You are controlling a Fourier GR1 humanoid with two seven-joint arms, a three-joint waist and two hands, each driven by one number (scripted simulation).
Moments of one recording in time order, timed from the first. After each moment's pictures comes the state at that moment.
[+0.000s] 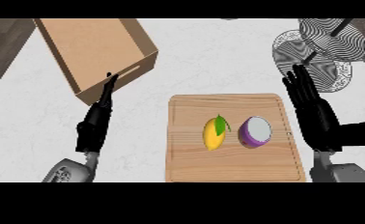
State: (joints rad) left arm -0.14 0.29 -0.36 -1.42 0.14 0.35 -0.08; right arm -0.08 -0.30 0.11 -1.53 -0.39 -0.10 -0.10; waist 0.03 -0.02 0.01
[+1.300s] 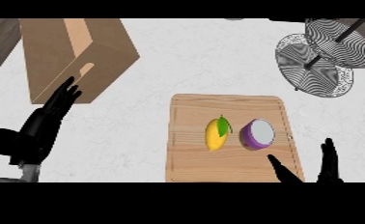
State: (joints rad) left arm 0.00 0.51 -0.19 -1.59 0.31 0.18 -0.02; right arm 0.32 -0.19 0.18 -1.47 -0.21 -0.76 -0.32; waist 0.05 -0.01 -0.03
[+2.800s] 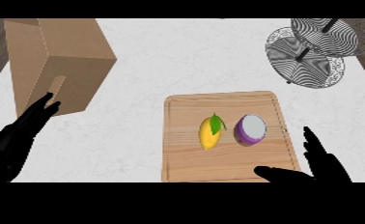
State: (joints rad) left arm 0.13 0.59 -0.10 -1.61 0.36 0.14 0.02; right arm 0.16 -0.59 0.47 -1.95 -0.01 -0.70 0.98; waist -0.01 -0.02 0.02
